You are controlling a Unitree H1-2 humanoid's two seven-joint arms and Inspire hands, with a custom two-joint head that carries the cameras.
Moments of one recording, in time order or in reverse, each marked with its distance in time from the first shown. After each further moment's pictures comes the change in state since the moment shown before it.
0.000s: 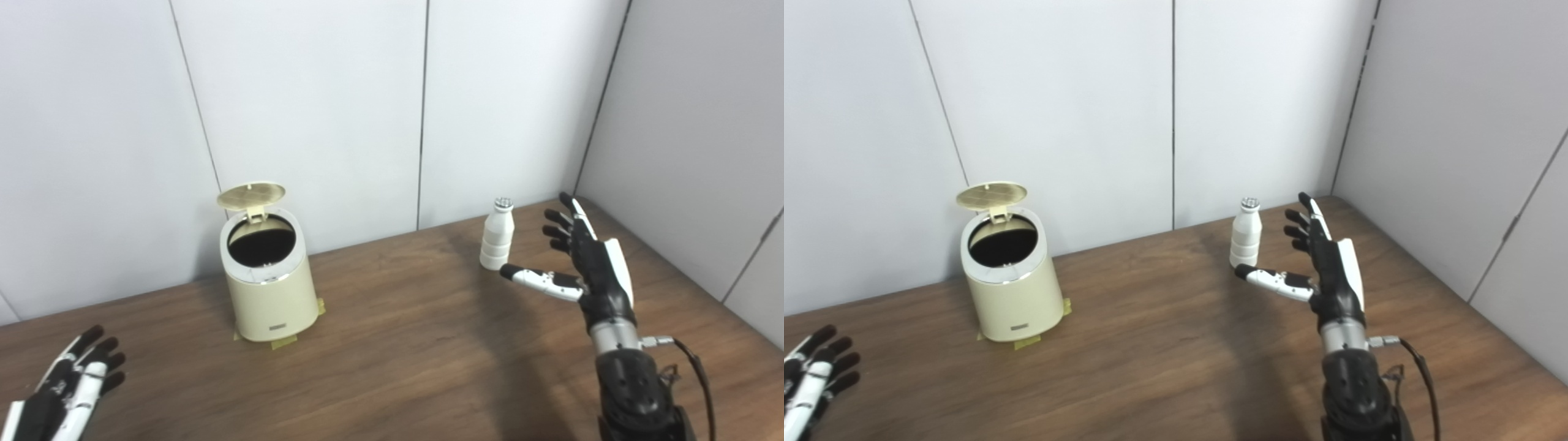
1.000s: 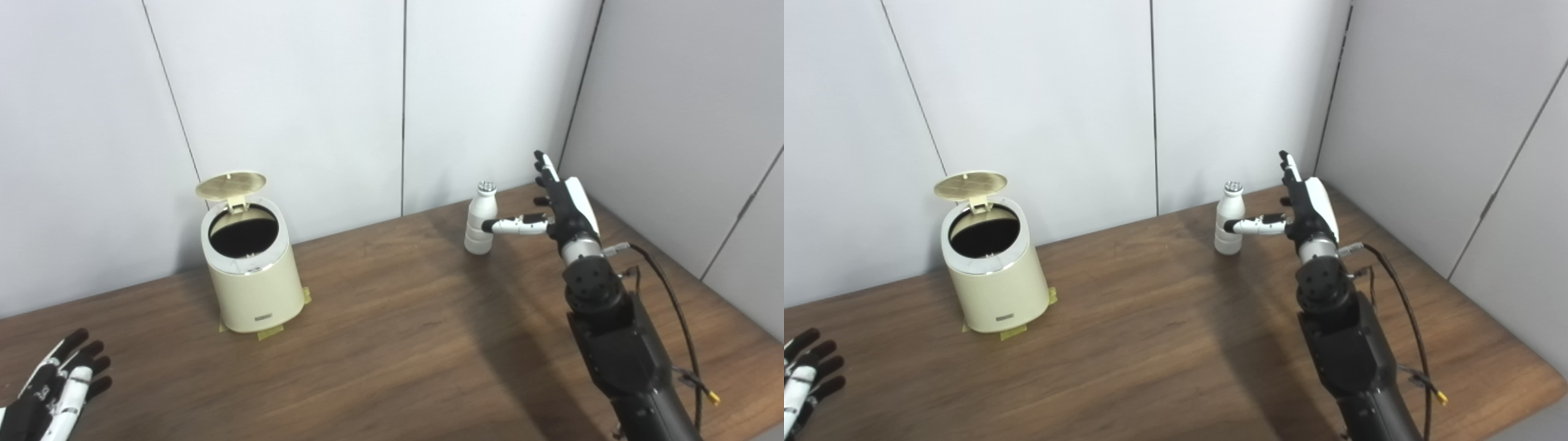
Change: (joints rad) left arm 0.025 0.006 -0.015 -0.067 0.003 0.065 -0.003; right arm -0.268 -0.194 0.062 0.393 -0.089 0.080 0.055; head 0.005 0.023
